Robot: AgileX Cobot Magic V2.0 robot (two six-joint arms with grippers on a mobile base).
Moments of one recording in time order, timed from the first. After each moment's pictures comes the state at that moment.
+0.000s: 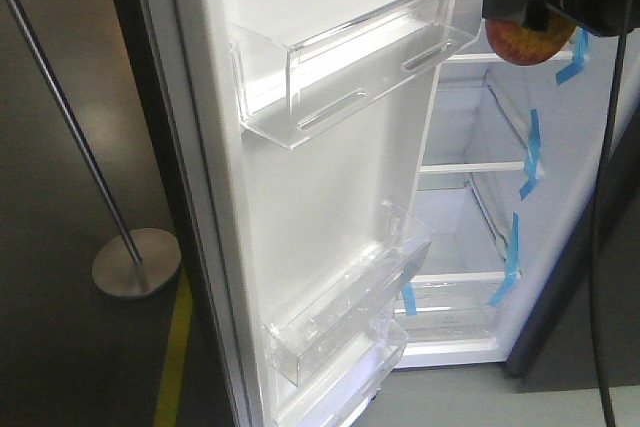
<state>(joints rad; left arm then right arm) 0.03 -0.01 0.03 0.16 0.18 -0.13 -0.01 1.50 -1.54 0.62 0.77 -0.49</state>
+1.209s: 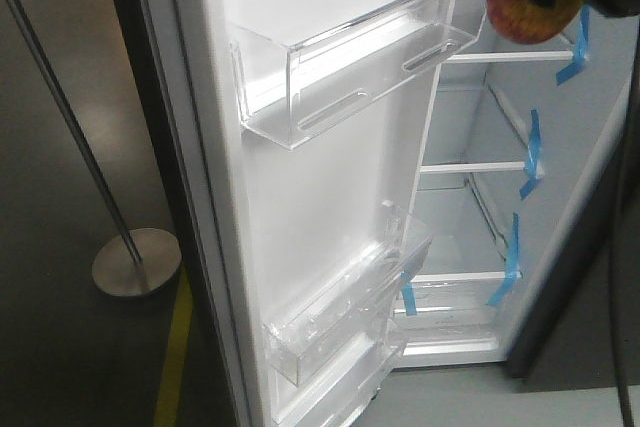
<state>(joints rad) 0.03 -0.01 0.03 0.16 0.18 -0.13 -0.01 1.44 -1.55 0.69 0.76 -0.50</state>
